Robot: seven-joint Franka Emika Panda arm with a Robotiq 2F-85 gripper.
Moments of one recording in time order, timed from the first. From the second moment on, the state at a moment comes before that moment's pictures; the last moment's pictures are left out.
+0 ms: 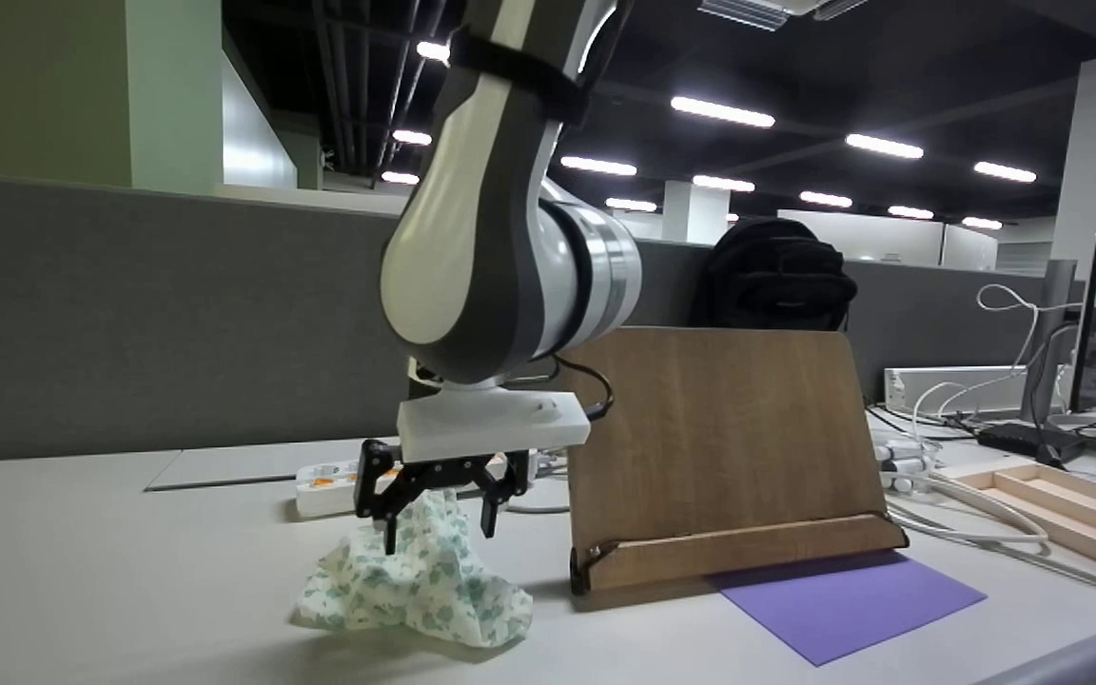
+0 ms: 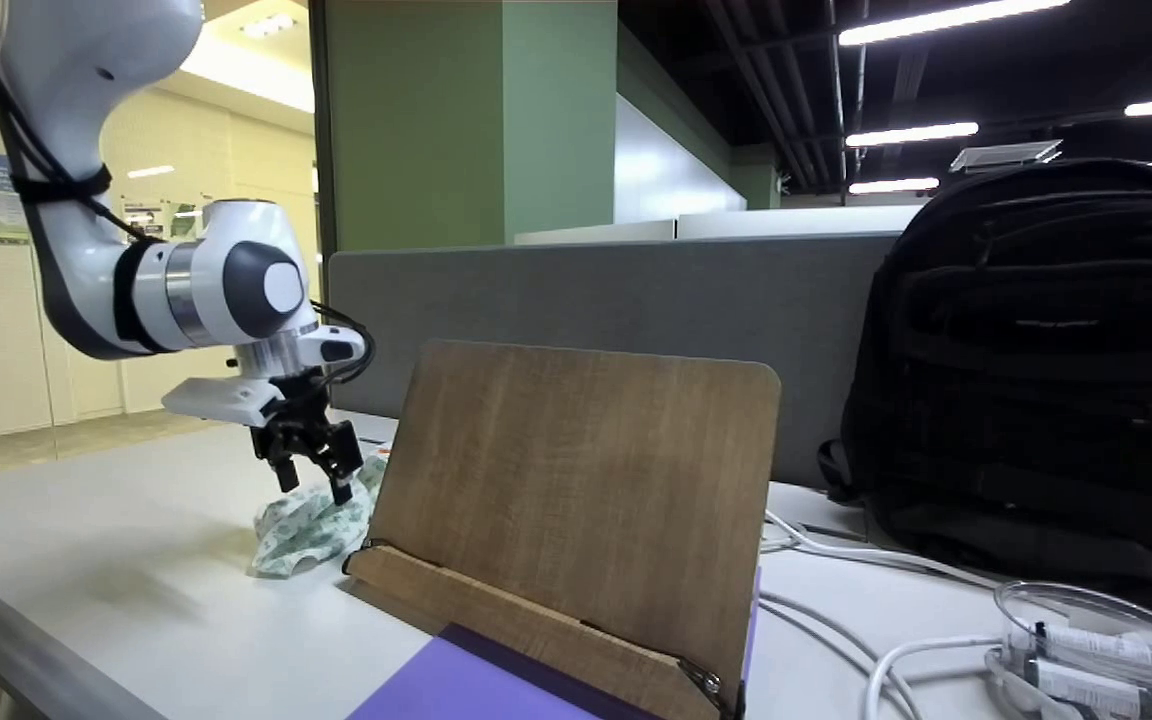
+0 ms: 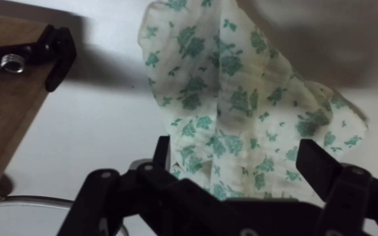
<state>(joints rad) 0.58 0.48 -0.13 -2.35 -0.10 3.04 0.50</state>
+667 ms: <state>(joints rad) 0.68 0.56 -0.15 -2.28 0.05 3.15 0.45</state>
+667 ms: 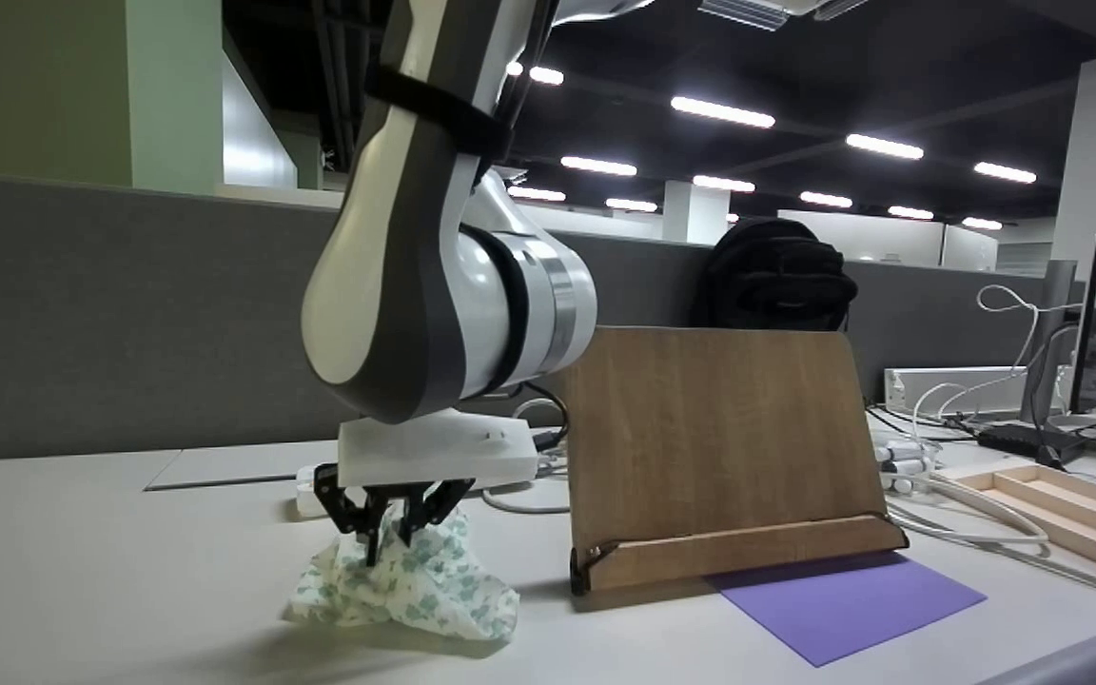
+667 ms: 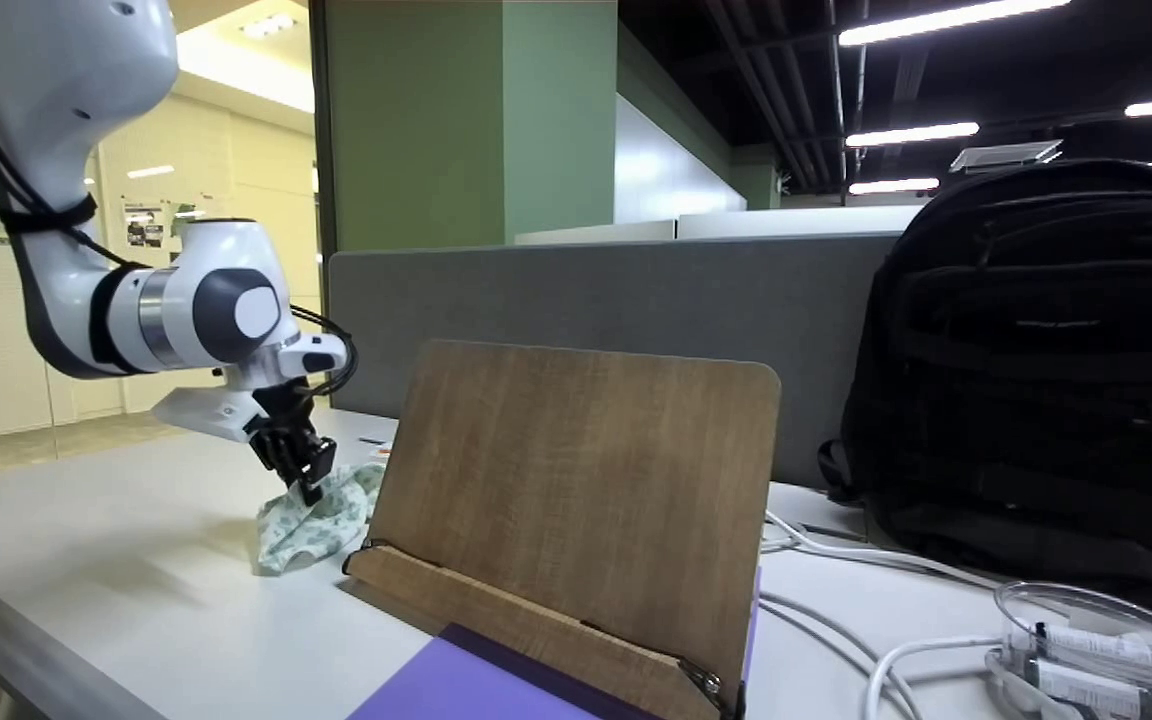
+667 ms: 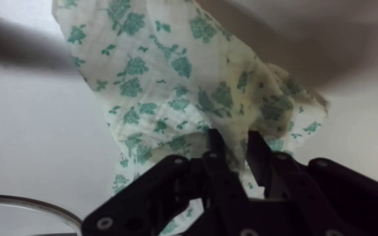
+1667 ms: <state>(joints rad) 0.90 0.17 -0.51 -2.43 0.00 3.12 0.42</state>
